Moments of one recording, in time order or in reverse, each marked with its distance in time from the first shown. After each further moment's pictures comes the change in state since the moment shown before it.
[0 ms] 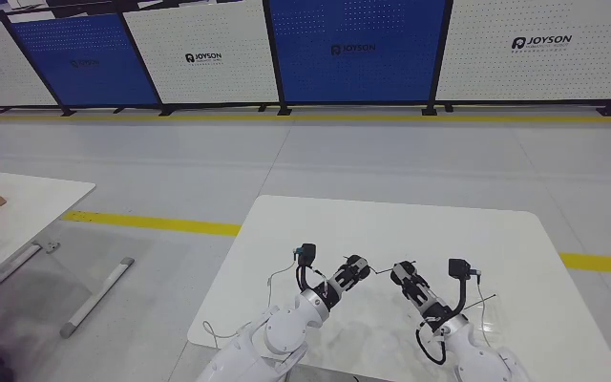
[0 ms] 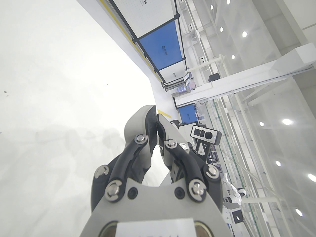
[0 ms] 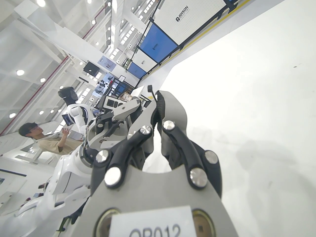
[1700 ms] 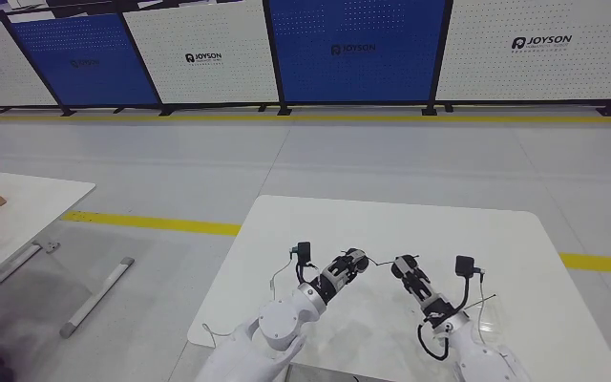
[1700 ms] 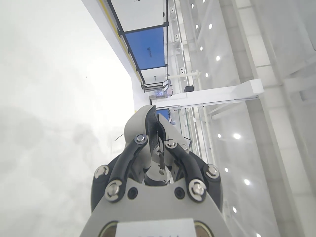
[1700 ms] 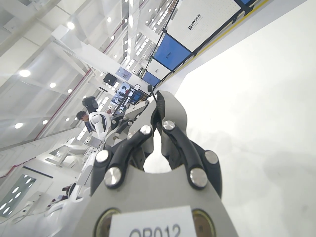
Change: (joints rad) left arm -0.004 -0.026 -0.054 0.027 -0.263 -0.041 -0.059; right arm 0.021 -0.019 0.001 0.031 0.103 -0.067 -0.018
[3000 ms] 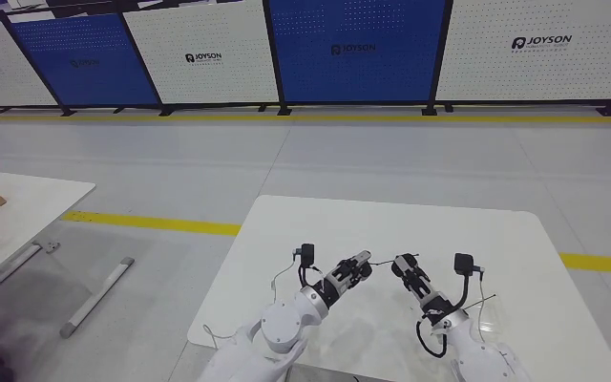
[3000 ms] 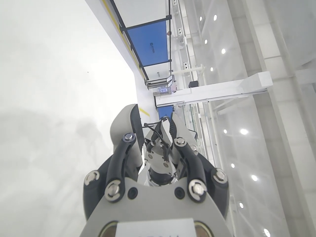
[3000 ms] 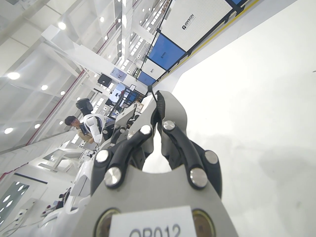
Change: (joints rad) left arm 0.016 -0.007 0.006 -0.020 0.080 0.021 -0.020; right arm -0.002 -0.010 0.009 -0.018 -0.017 0.057 0.005
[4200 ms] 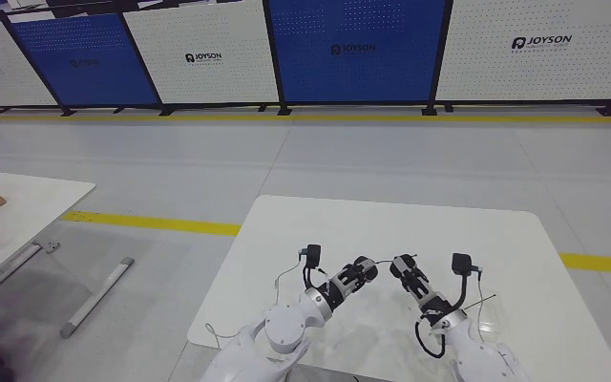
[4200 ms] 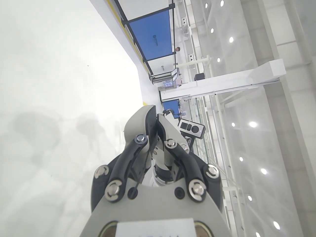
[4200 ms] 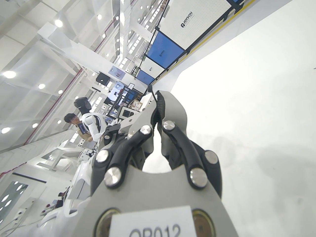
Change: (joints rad) left arm -0.010 -0.007 0.012 0.004 0.047 0.011 -0.026; right arm -0.005 -0.006 0.003 -0.012 -0.020 0.024 0.016
